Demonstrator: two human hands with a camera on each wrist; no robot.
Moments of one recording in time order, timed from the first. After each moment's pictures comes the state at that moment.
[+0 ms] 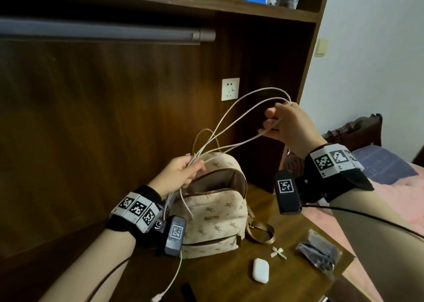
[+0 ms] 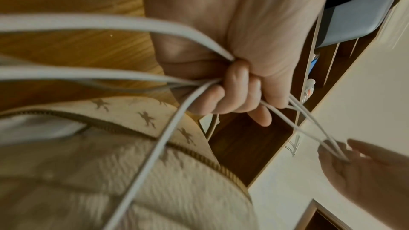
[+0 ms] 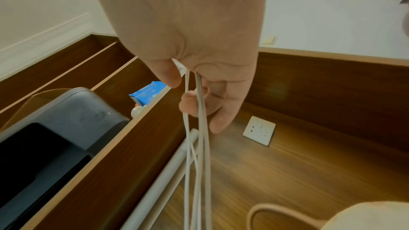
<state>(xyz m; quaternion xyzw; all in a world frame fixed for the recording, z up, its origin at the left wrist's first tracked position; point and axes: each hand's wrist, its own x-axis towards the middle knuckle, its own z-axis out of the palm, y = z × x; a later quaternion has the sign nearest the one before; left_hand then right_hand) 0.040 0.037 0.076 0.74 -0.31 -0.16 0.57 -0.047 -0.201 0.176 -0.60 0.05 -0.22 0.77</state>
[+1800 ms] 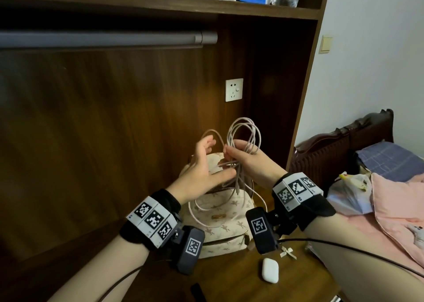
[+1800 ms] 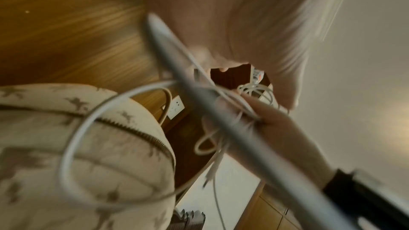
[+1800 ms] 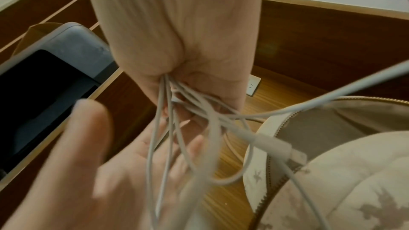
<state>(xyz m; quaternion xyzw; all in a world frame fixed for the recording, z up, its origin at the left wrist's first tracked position) 0.002 0.021 0.094 0.78 -0.37 -0.07 0.49 -0.042 -0.133 0.110 -0.70 -0.08 -0.08 0.70</state>
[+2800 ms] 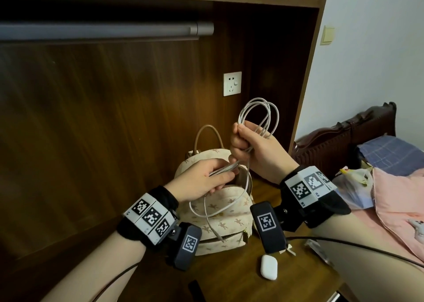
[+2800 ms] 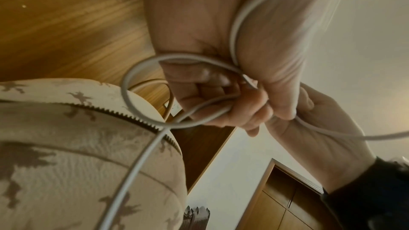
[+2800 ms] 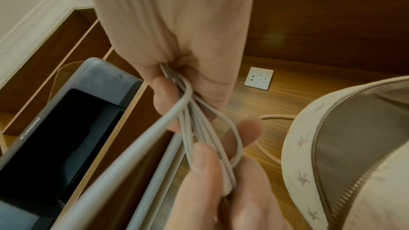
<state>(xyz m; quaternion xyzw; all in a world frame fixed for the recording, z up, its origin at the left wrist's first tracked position) 0.001 0.013 0.092 0.75 -0.43 -0.18 0.47 -0.049 -0.145 0.127 -0.55 -0.16 -0.06 0.82</state>
